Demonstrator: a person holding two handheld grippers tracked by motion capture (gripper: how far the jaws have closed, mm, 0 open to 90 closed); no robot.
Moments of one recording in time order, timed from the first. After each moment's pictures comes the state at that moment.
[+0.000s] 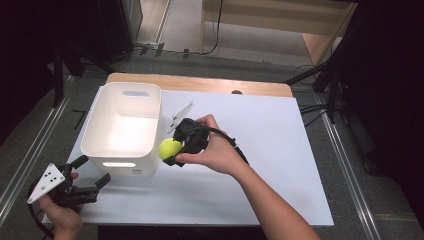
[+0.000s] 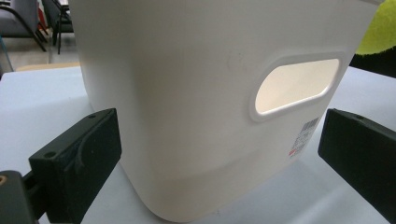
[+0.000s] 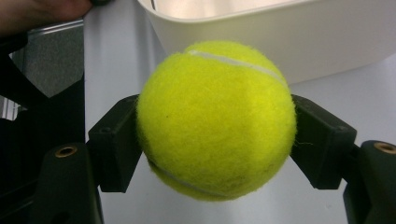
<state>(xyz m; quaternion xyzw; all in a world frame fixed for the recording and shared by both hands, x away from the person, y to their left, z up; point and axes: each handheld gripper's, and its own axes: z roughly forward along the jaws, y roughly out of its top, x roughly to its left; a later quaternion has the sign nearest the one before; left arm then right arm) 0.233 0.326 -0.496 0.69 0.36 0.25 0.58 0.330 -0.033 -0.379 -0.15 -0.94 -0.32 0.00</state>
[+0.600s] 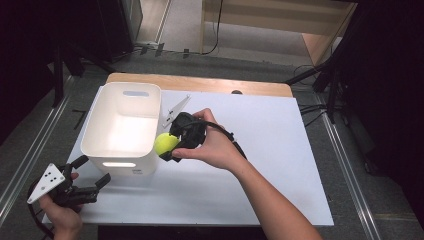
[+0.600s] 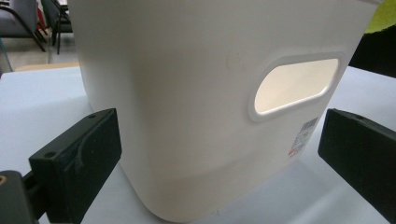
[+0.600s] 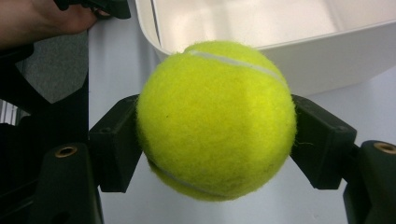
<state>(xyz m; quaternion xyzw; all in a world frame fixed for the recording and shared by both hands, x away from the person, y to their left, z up) 0.233 0.326 -0.496 0.69 0.36 0.25 0.58 0.333 -0.027 -0.361 -0.14 -0.94 -0.32 0.00</state>
